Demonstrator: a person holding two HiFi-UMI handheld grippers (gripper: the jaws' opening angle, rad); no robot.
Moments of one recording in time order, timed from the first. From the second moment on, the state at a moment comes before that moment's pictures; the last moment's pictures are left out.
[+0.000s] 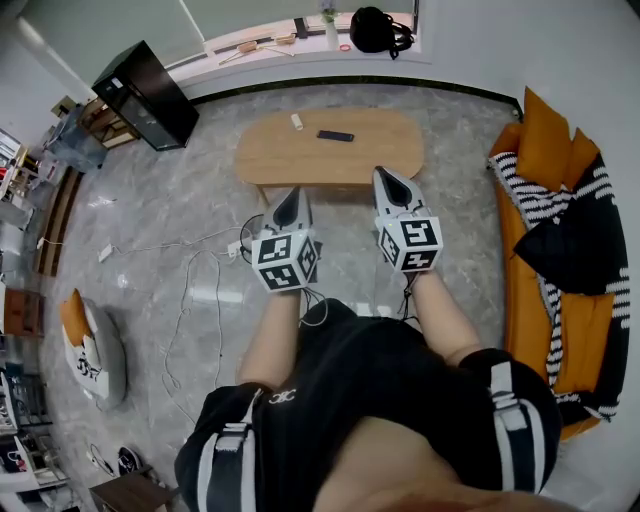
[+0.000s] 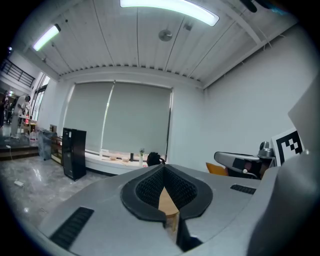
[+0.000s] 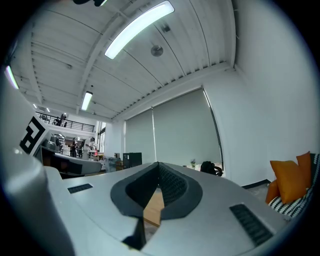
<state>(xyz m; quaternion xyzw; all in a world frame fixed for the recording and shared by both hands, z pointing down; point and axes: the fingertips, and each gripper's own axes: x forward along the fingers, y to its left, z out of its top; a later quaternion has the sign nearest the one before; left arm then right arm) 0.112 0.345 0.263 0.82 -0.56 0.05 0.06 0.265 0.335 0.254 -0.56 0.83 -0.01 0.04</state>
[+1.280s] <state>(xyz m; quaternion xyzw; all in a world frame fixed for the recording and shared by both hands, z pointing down) 0.063 0.040 0.289 0.83 -0.54 0.06 0.08 0.212 0.029 0.282 -0.57 0.82 -0.03 -0.01</state>
